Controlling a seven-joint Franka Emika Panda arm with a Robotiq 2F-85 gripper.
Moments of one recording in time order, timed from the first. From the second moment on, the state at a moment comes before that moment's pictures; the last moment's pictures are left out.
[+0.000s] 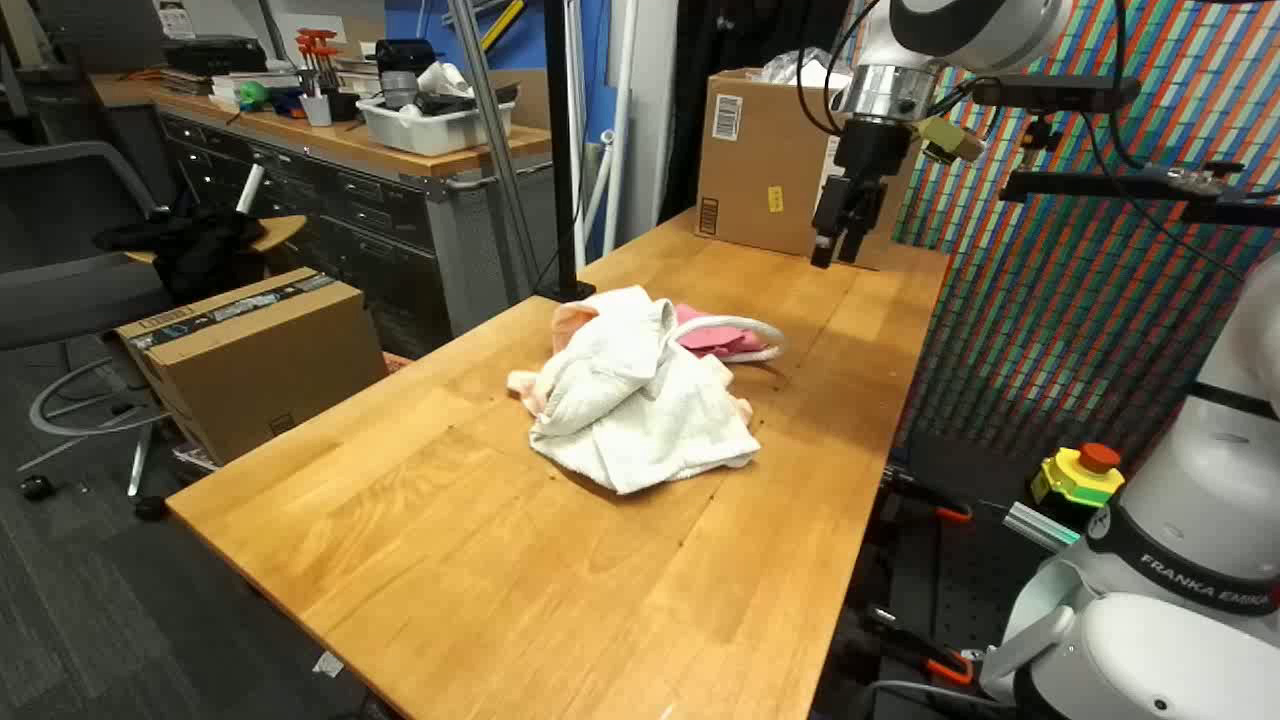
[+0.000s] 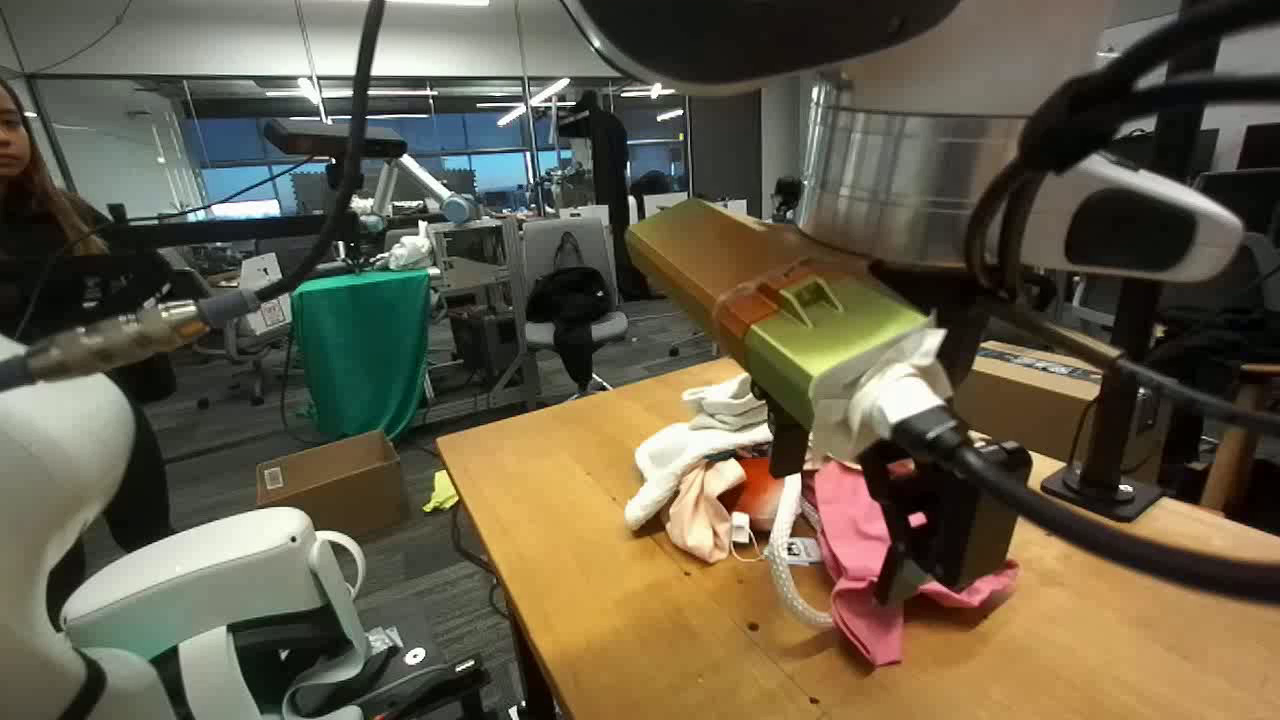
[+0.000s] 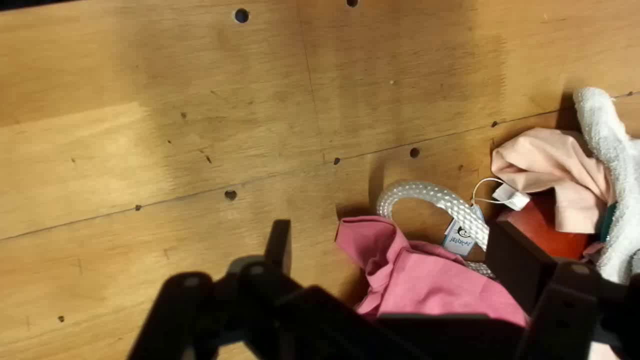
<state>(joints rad) -0.11 -0.38 -0.35 -2.50 0.08 2.10 -0.28</state>
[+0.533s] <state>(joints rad) -0.12 -0.37 -0.33 -2.49 0.07 2.09 -0.28</state>
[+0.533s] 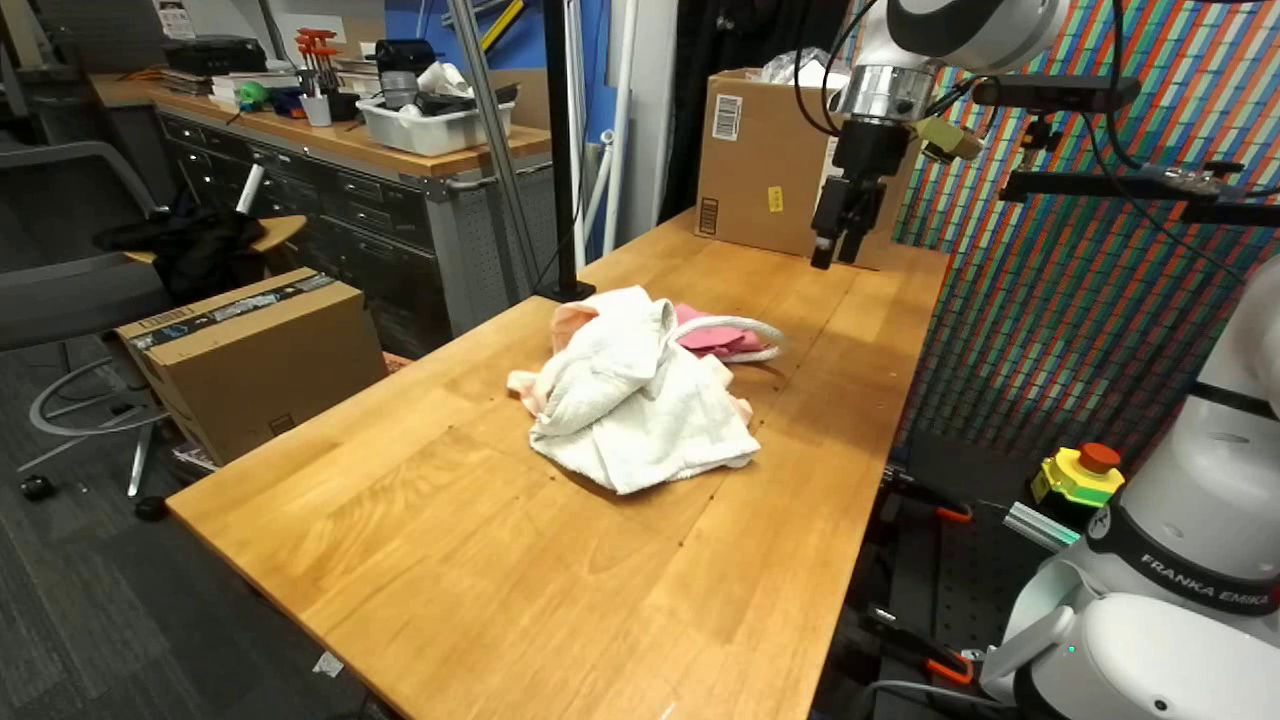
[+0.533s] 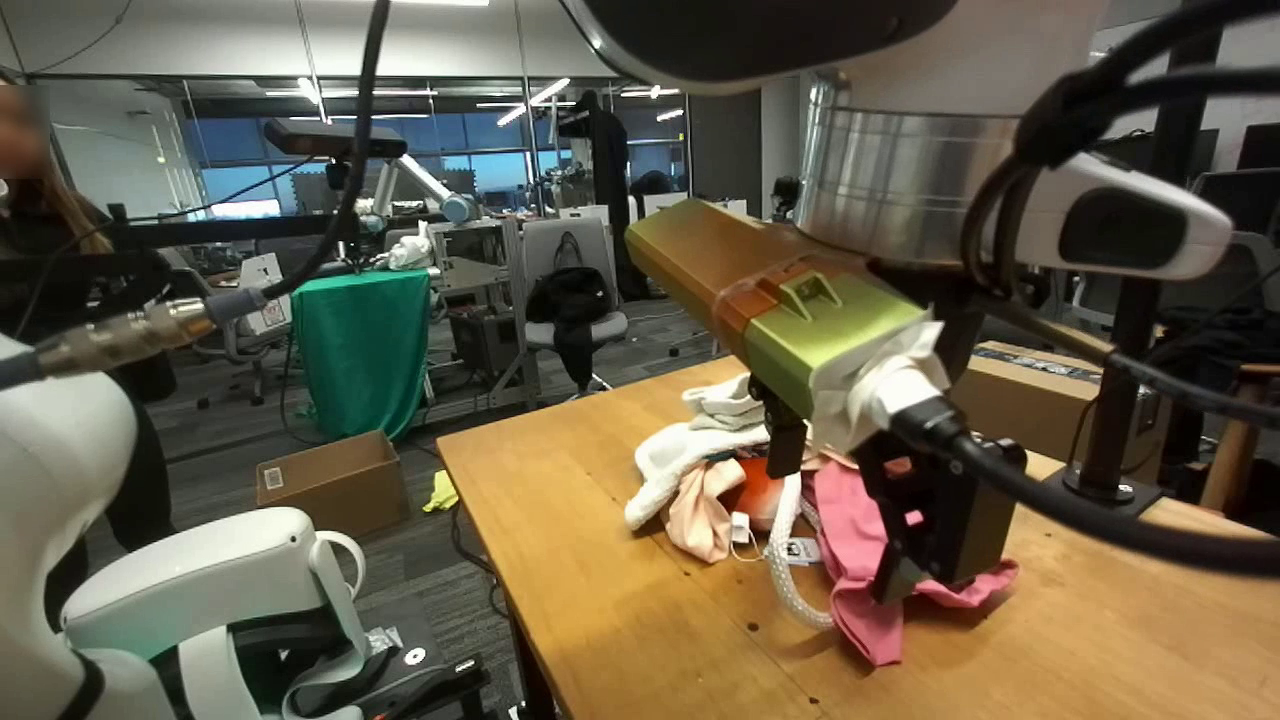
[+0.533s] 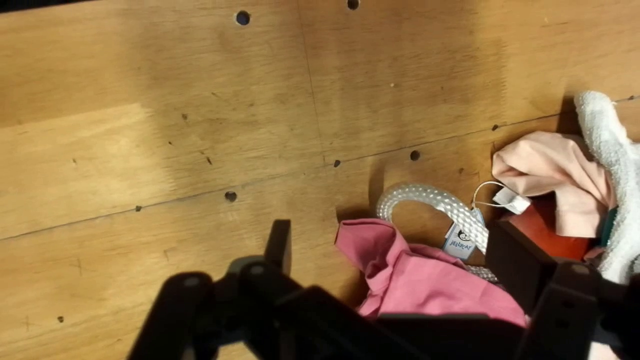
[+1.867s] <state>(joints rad) 0.00 0.08 -0.02 -1.94 -0.03 1.79 -0.24</state>
